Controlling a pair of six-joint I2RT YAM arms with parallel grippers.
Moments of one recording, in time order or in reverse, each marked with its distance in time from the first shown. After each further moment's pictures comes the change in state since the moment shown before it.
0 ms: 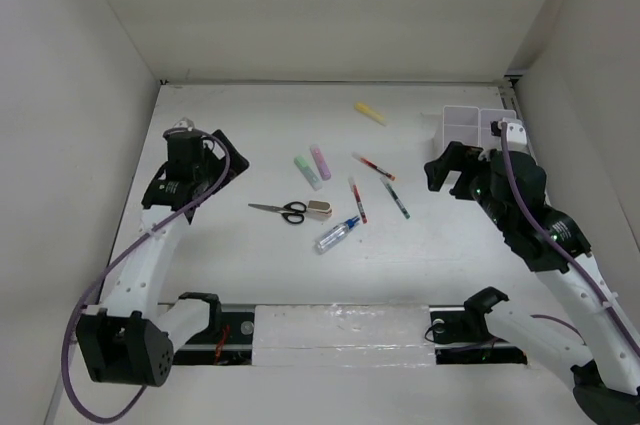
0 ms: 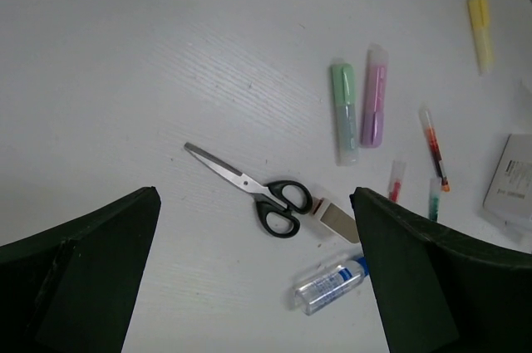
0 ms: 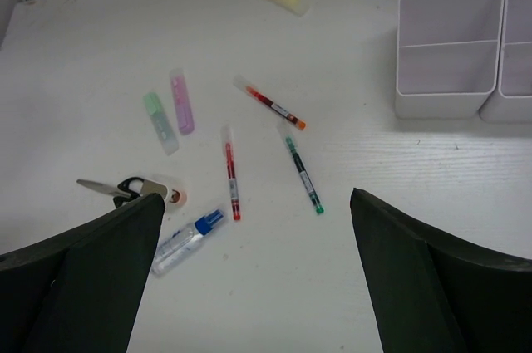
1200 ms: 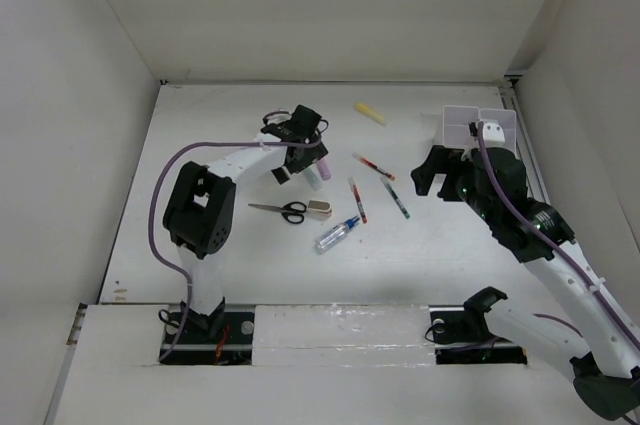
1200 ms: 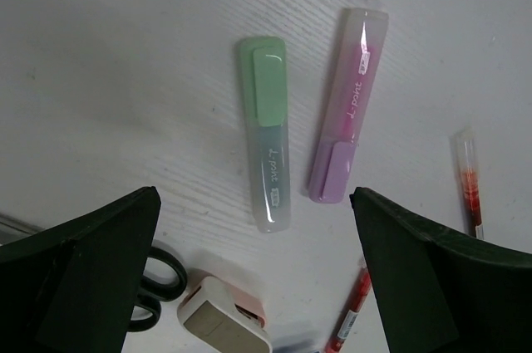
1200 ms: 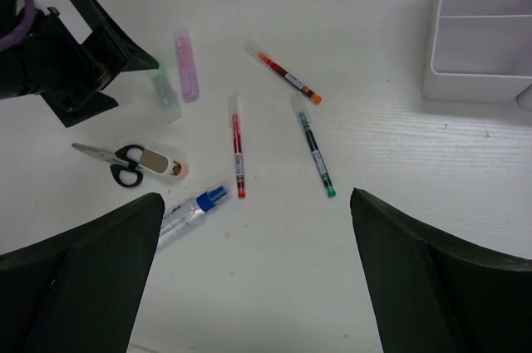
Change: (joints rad) left arm -0.447 0.864 0.498 -0.037 -0.294 -0.348; right arm 0.026 0.060 -0.032 0.016 -0.064 -0.011
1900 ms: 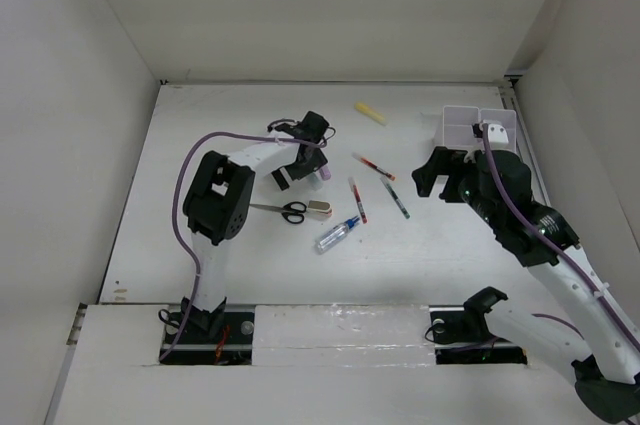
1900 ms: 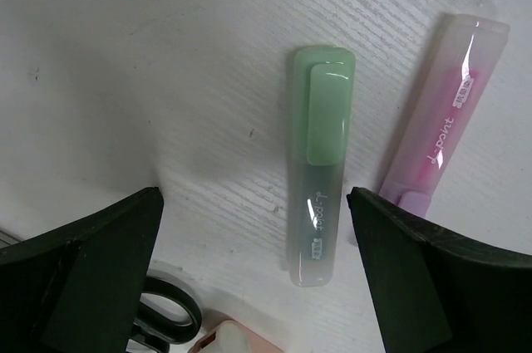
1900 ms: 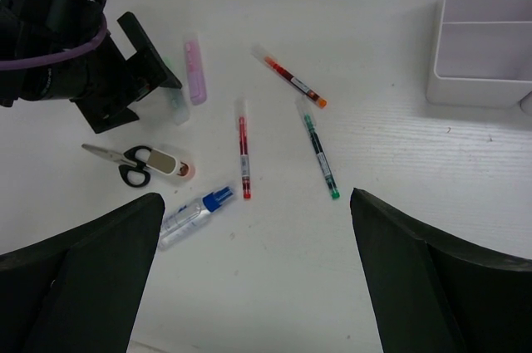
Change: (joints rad) left arm -0.023 0.172 0.100 -0.108 -0.059 -0.043; right arm 0.006 -0.026 0.000 0.000 -0.008 0.000
